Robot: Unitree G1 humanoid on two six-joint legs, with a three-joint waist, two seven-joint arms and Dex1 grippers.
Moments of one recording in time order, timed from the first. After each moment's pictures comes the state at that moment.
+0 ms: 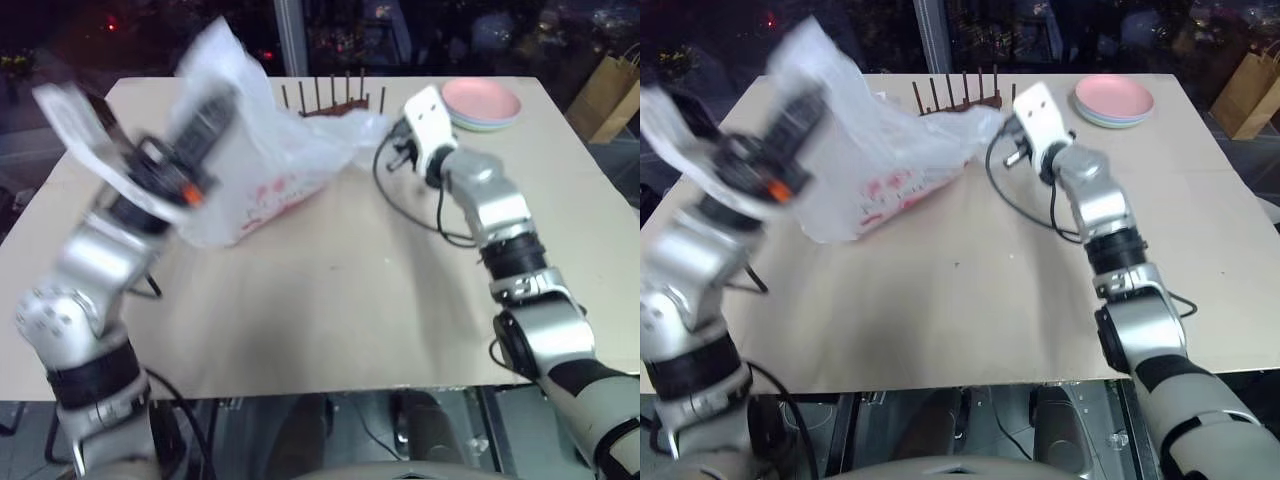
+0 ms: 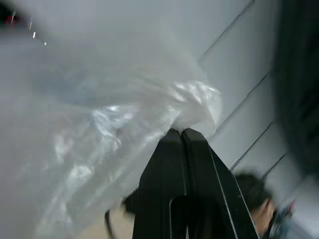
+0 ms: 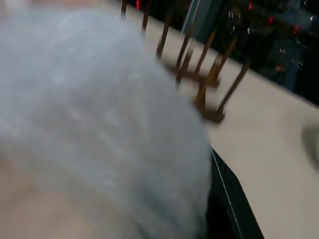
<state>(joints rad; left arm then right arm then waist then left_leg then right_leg) -0.66 0.62 0.57 -0.19 -1.87 0.69 -0.06 -1.16 -0.22 0.00 0.48 0.08 0.45 0.44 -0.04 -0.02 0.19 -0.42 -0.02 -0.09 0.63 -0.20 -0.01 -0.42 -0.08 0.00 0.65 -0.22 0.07</state>
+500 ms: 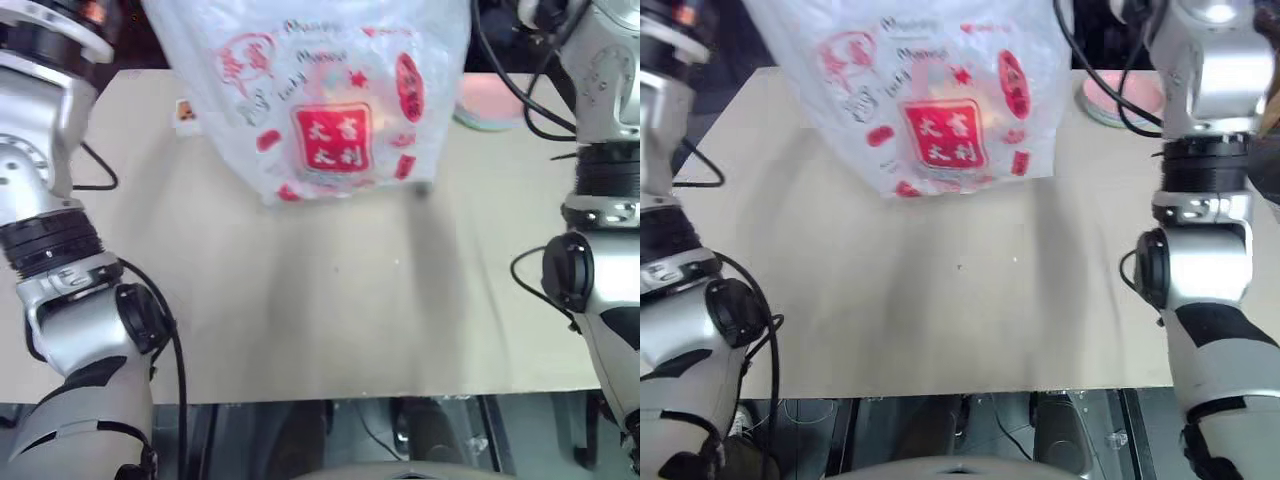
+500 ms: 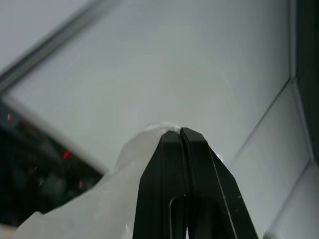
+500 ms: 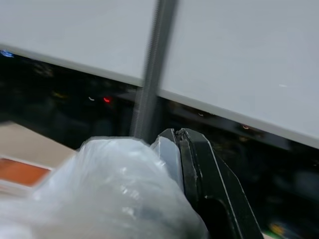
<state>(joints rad) -1.02 0.66 0.46 0.27 -1.45 0.65 -0.20 -1.31 -0.46 -0.13 0.24 0.17 0.61 0.42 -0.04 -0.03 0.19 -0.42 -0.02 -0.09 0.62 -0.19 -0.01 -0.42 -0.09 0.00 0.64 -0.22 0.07</state>
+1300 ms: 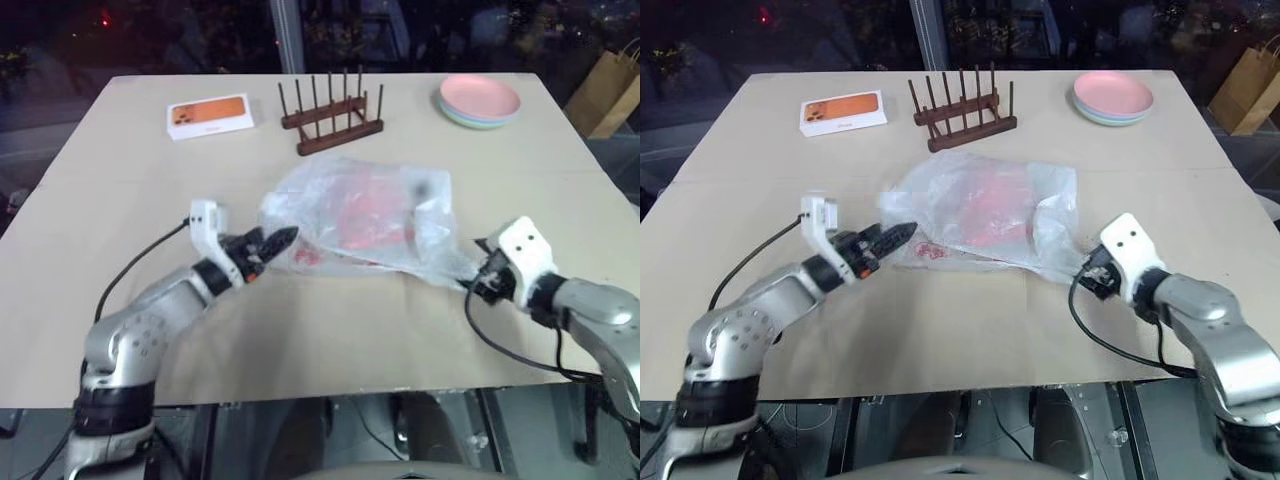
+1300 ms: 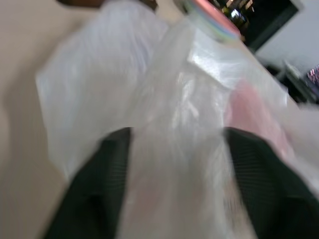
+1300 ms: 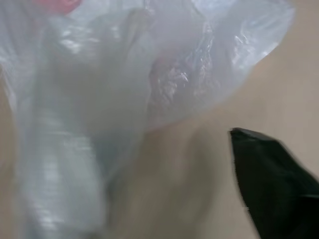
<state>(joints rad) -0.15 0.61 0.23 -0.27 -1.01 0.76 -0.35 -0.08 -0.67 -0.13 -0.69 0.33 0.87 0.56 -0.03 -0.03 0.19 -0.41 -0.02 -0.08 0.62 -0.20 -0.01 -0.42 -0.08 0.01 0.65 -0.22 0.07</state>
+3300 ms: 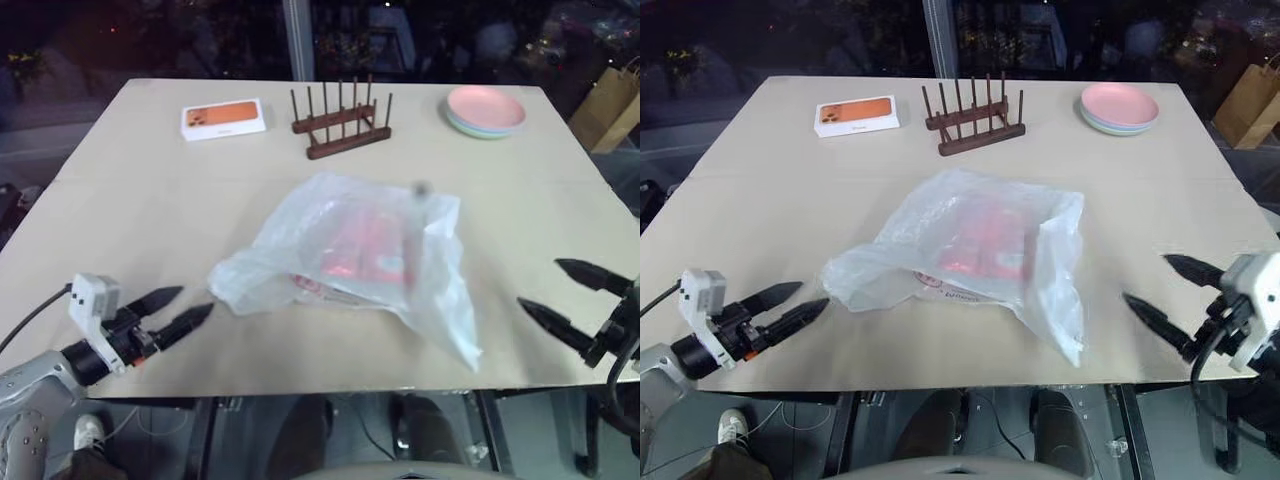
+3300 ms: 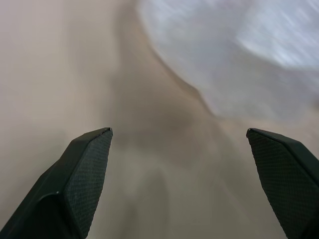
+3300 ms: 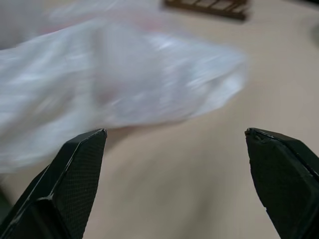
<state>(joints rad) 0.27 0.74 0.59 -0.18 -0.75 0.56 -0.87 0.40 -0.71 -0.68 -0.66 0.71 0.55 0.82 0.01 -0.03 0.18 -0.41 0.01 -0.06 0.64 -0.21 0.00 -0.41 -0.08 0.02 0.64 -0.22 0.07</state>
